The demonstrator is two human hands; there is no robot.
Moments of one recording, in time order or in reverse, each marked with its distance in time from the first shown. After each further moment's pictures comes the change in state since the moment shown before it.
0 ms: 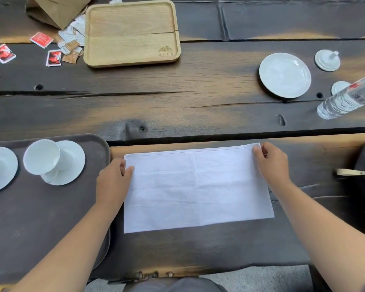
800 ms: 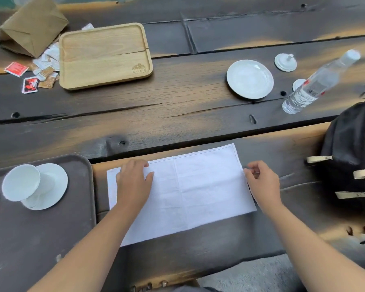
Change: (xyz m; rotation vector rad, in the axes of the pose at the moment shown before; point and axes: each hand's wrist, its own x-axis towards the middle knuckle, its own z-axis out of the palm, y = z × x) left_hand -0.012 0.078 0.038 0.119 -0.071 0.262; right_hand -0.067 0.028 -0.020 0.212 0.062 0.177
